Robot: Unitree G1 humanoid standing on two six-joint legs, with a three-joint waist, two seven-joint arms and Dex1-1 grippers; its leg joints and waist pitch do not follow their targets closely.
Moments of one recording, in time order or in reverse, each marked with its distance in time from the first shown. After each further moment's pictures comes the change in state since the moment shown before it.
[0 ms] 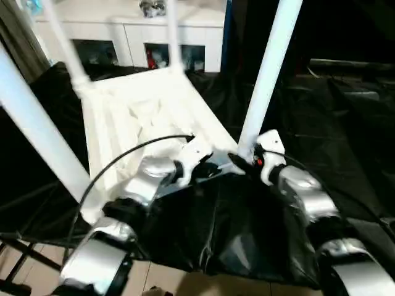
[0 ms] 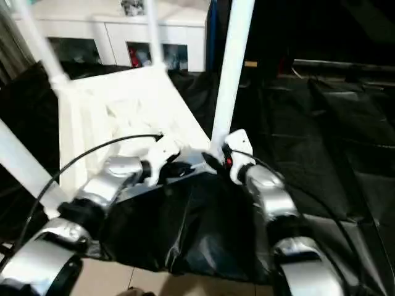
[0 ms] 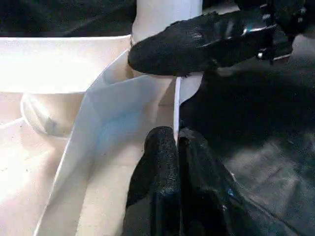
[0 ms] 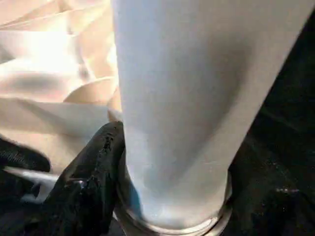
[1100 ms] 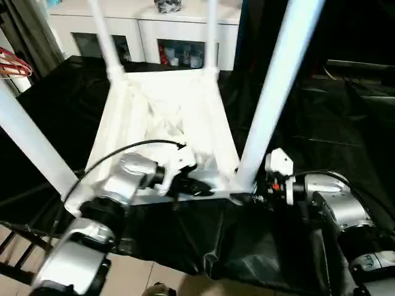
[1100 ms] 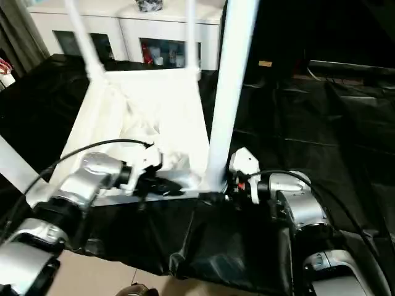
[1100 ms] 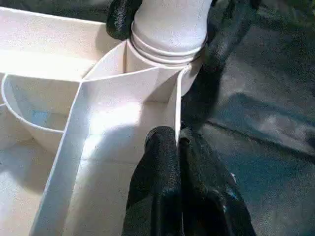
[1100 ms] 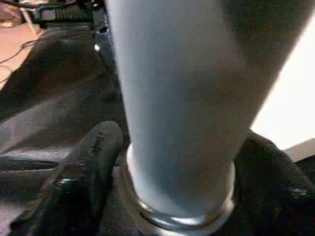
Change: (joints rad) left arm 0.040 0.200 -0.059 -0.097 -0.083 0.008 -0.548; right arm 0.116 -0.246 0.138 -0.217 0.078 -0.015 0.779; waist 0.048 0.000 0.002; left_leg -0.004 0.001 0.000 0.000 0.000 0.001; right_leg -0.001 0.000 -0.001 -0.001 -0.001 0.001
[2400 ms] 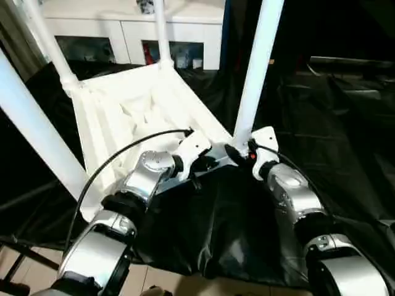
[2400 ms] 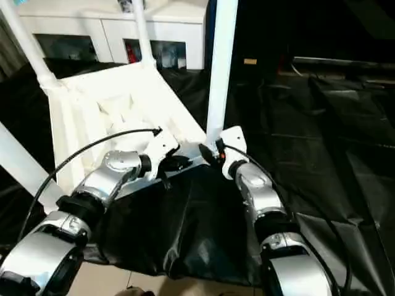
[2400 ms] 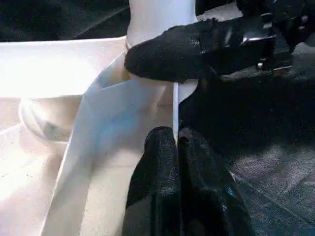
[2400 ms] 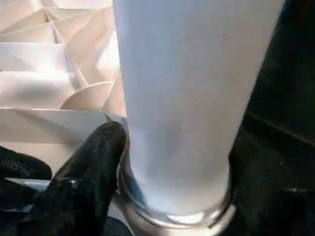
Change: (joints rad) left arm -0.077 -0.165 0.058 0.133 0.070 -0.031 0.512; right arm -0.147 0.283 -0.155 0.263 -0.088 -0.035 -0.805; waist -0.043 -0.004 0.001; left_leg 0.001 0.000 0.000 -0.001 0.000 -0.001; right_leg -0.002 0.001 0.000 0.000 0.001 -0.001
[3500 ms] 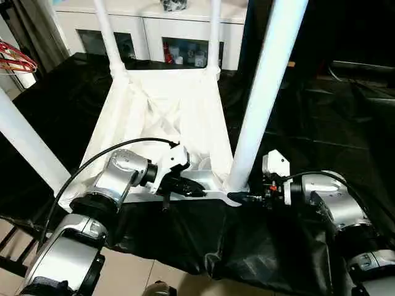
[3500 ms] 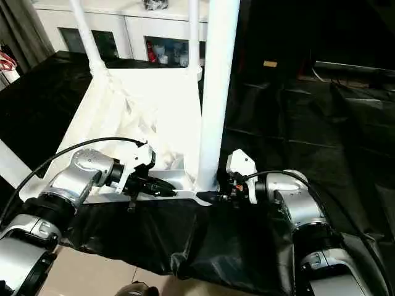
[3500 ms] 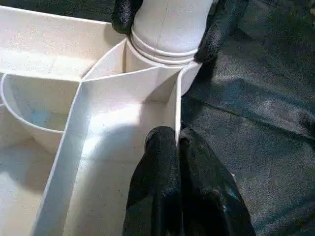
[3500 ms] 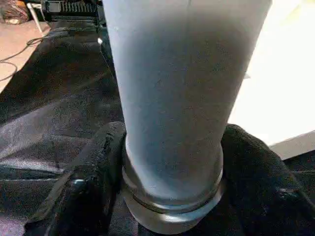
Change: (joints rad) left arm 0.055 0.193 -0.056 -0.093 -0.079 0.000 -0.543; right arm 0.139 -0.272 0.160 -0.253 0.078 0.013 0.794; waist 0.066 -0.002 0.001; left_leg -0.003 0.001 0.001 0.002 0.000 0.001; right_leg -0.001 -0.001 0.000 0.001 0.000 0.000
